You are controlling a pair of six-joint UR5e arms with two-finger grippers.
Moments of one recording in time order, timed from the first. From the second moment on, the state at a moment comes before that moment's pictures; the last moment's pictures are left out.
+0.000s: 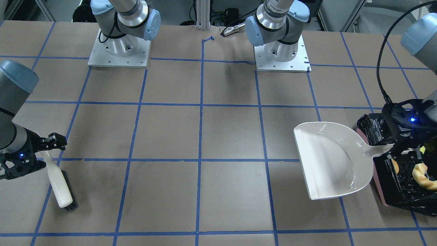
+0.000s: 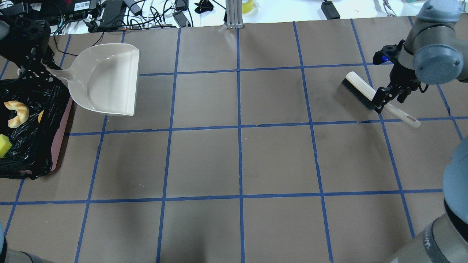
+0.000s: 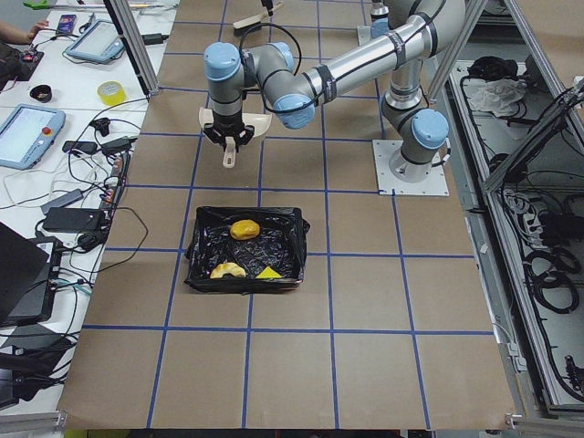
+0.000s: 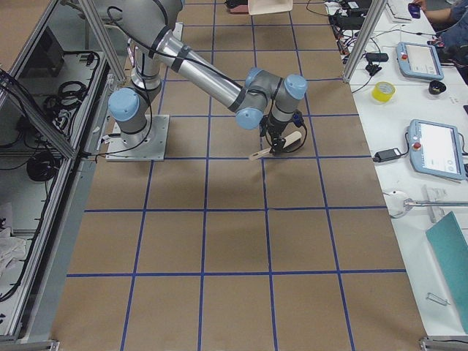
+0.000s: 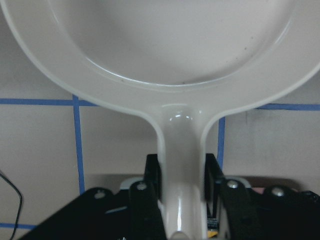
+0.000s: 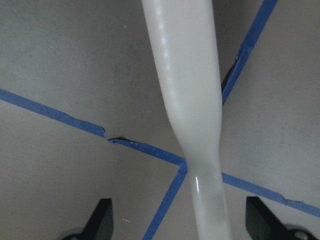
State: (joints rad) left arm -1.15 -1.85 -1.49 -1.33 1.48 1.98; right arm 1.21 -1.15 1.70 -1.95 -1.71 -0.76
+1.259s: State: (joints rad) left arm -1.30 -2.00 -1.50 -1.23 1.47 1.97; right arm 1.17 -1.16 1.73 -1.94 -1.70 -0.48
